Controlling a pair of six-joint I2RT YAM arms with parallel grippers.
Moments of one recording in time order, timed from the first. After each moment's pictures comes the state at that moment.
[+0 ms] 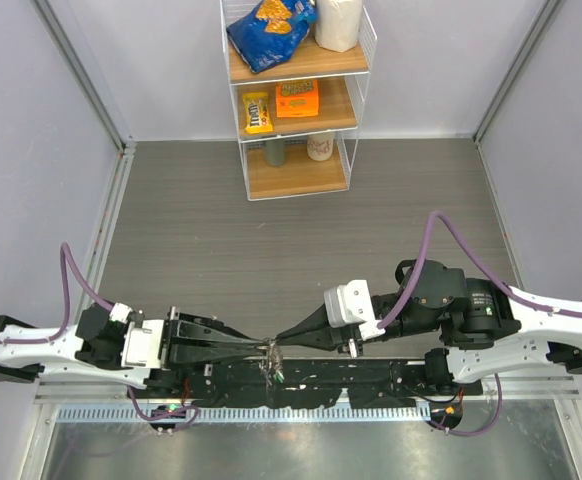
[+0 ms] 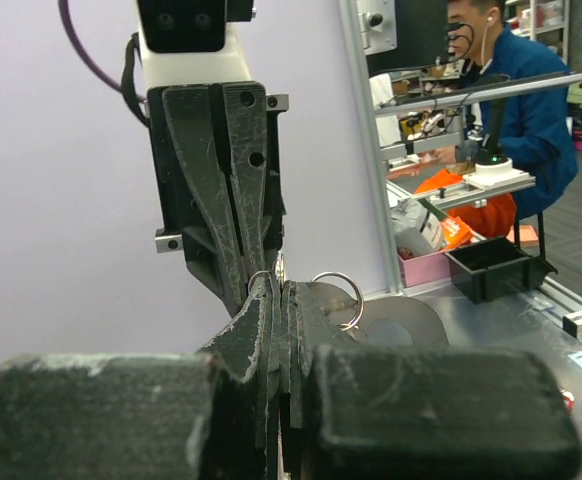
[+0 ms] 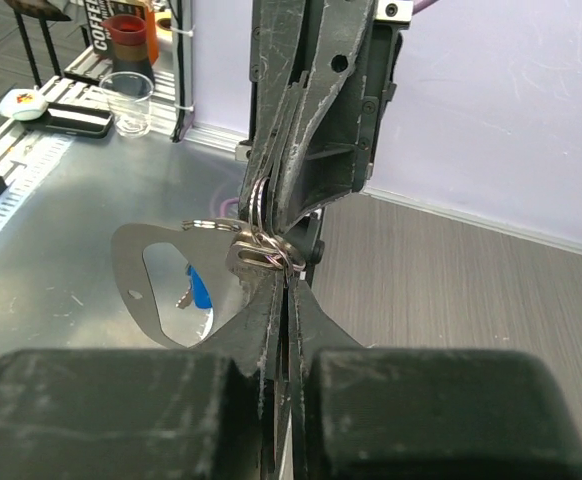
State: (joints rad) left arm -1.62 0.45 0.69 0.26 0.15 0.18; right arm 1.54 0.98 1.30 -0.34 -0.16 -0.21
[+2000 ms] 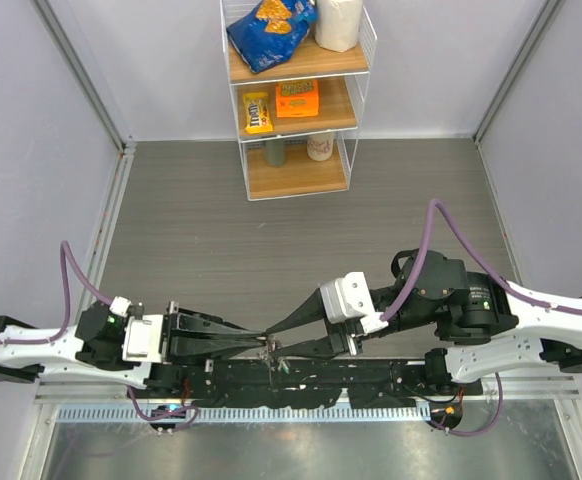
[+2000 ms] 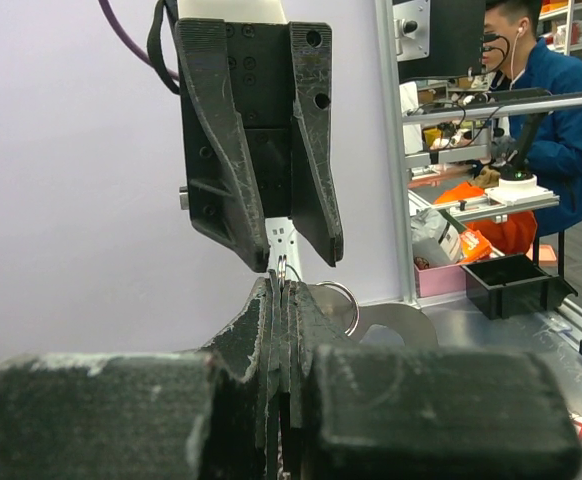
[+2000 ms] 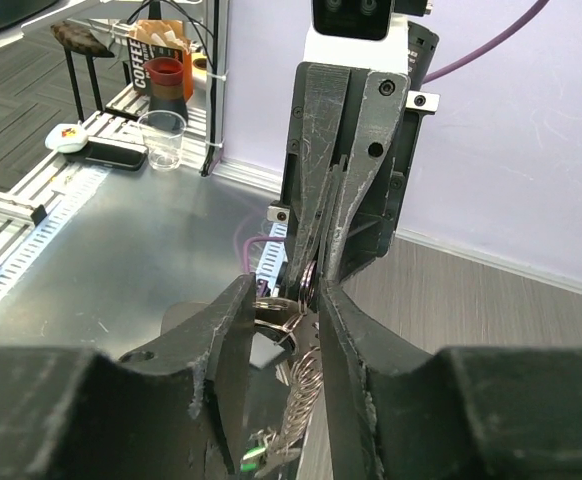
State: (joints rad) left arm -1.62 0.45 0.69 0.28 0.09 0.16; right arm 1.54 1.05 1.40 -0.32 -0.26 -0.19
